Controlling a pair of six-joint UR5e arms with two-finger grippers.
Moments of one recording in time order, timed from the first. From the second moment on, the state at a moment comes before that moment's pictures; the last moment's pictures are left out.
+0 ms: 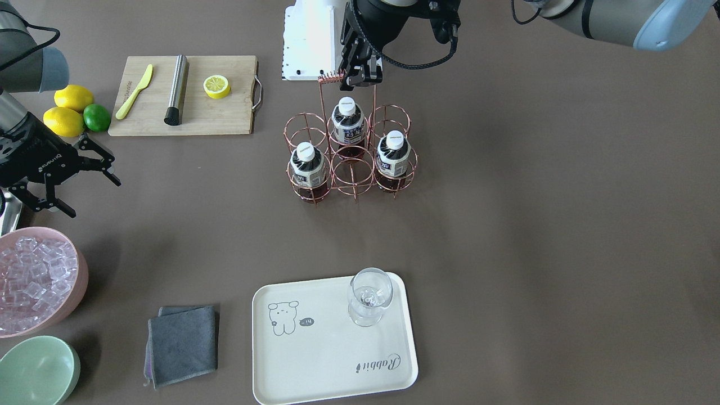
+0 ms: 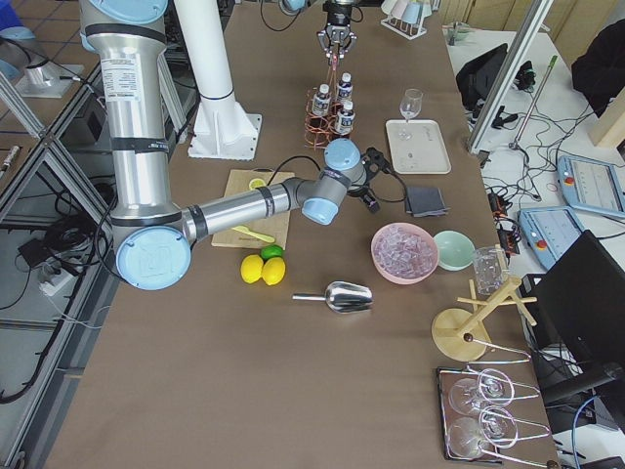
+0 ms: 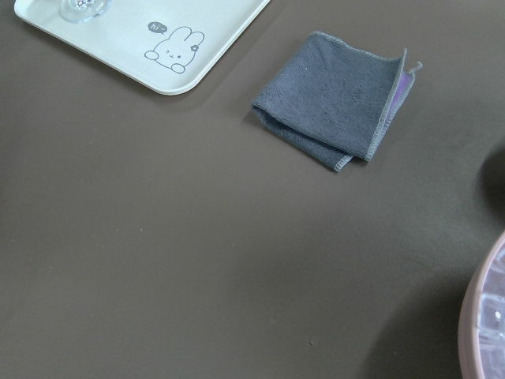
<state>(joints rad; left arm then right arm) -0.72 -2.47 -1.92 -1.28 -2.25 -2.91 0.99 -1.50 1.74 -0.75 2.17 0.43</state>
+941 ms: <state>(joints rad) -0.71 -2.47 -1.89 -1.30 -2.24 -2.92 0.96 -1.45 1.74 -0.52 2.11 0.60</state>
